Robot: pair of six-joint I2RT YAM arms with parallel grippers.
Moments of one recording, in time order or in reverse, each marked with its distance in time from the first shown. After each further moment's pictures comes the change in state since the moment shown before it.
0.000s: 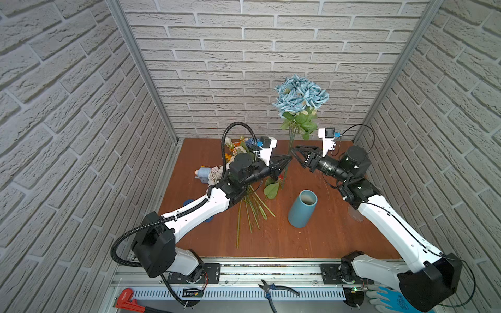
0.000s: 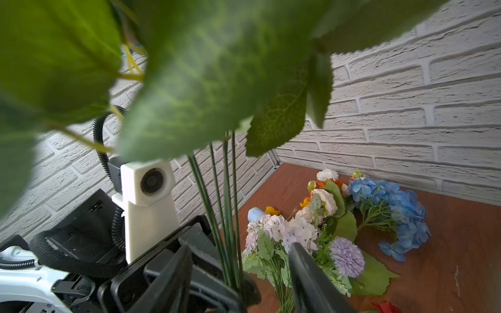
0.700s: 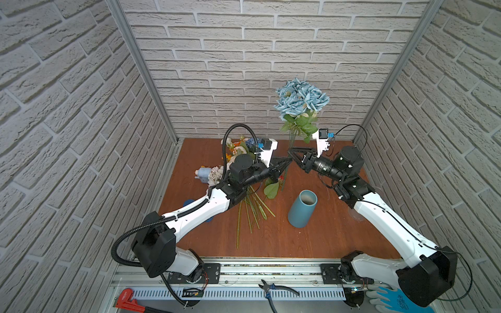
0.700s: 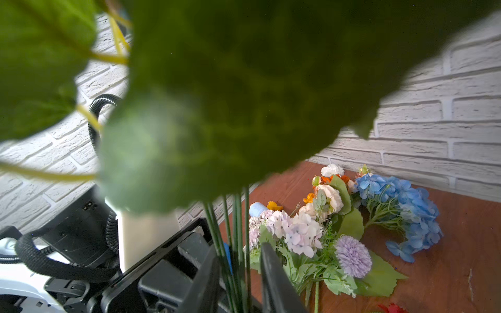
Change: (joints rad) left arm -0.003 0.000 -0.015 -0.010 0.014 0.010; right arm 0.030 0.029 0.000 0.013 0.002 -0.018
